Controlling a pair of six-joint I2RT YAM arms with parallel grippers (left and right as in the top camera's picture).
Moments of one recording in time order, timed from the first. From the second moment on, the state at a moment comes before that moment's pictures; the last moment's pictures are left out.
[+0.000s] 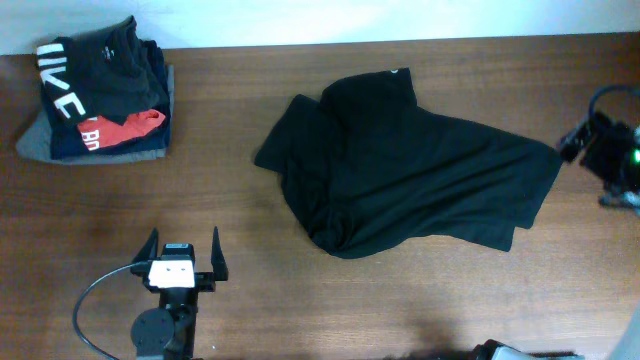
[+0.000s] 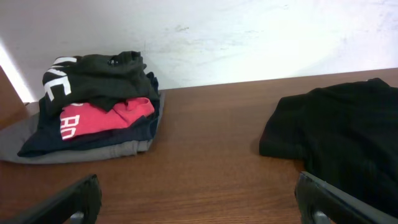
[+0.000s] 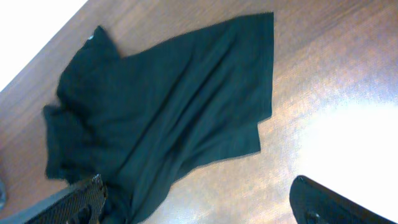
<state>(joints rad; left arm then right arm) 0.00 0.01 0.01 -0.08 -0.01 0.09 -0.48 1.38 1.84 -1.52 -0.22 0.24</state>
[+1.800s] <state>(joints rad) -0.08 0.87 1.25 -1.02 0.49 -0.03 -0.47 1.03 1.04 -1.47 -0.40 0.04</state>
